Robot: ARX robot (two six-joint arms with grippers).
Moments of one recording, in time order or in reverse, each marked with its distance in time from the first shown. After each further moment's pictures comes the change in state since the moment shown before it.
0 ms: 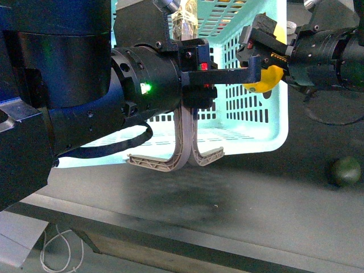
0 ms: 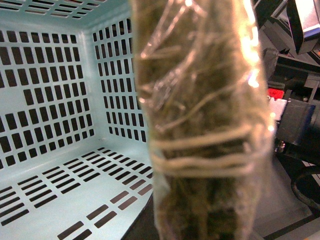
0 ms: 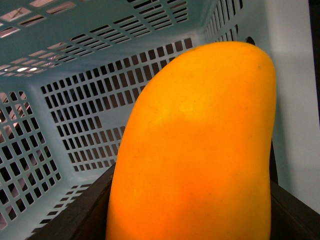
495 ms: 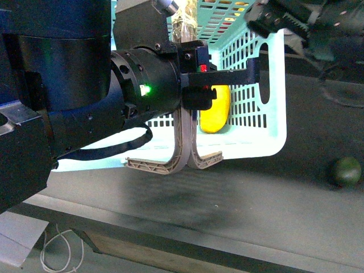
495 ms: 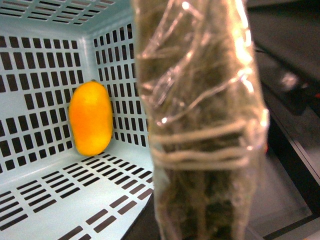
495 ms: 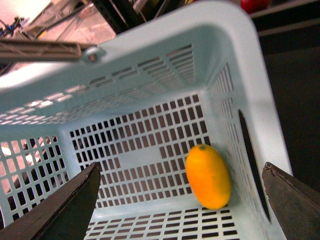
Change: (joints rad) left arm 0.000 0.000 -0.004 0.000 -0.001 -0.002; right arm -0.027 -0.147 -0.095 0.116 0.068 0.056
